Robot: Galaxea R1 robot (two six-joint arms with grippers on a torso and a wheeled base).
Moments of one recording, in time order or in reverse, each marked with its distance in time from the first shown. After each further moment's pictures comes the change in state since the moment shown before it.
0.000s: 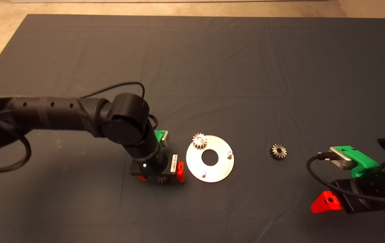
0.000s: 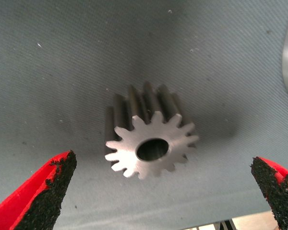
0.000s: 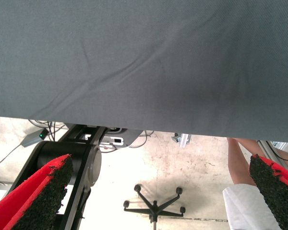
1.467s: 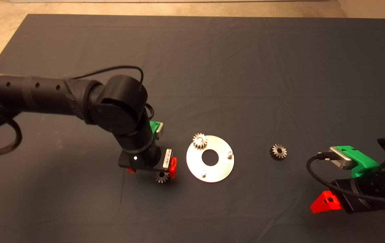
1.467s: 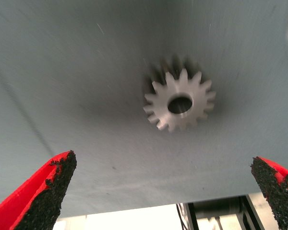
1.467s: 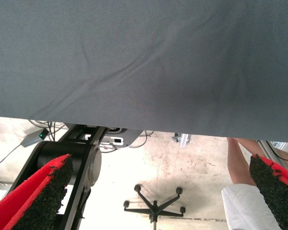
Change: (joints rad) left arm -0.090 0.002 0.061 -0.092 0.110 -0.019; right arm 0.000 0.000 0.000 0.000 0.000 0.000
